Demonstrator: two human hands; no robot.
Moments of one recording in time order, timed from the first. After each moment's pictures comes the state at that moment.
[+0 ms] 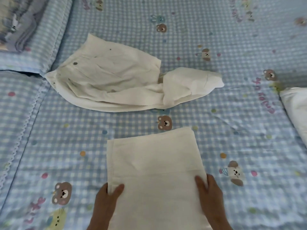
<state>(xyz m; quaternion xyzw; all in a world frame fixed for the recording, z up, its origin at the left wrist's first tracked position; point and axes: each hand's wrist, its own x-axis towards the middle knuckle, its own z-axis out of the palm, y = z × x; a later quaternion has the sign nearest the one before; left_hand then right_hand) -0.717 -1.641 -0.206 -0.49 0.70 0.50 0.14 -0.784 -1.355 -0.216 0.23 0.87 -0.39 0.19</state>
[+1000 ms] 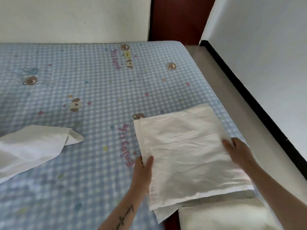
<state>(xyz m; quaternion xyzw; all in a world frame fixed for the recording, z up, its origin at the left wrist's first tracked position) -1.112 -1.022 -0.210 -0.29 0.67 0.67 0.15 -1.170 -0.713 -0.178 0.23 0.94 -0.26 0.03</state>
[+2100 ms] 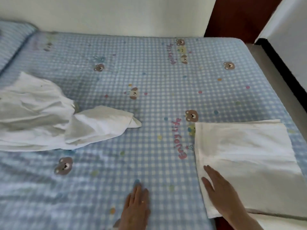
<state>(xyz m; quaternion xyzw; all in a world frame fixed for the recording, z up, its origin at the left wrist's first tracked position) -0.941 -1.209 -0.282 0.05 0.99 0.12 0.06 -1.060 -0.950 -0.201 -0.05 0.96 -0.19 0.20</state>
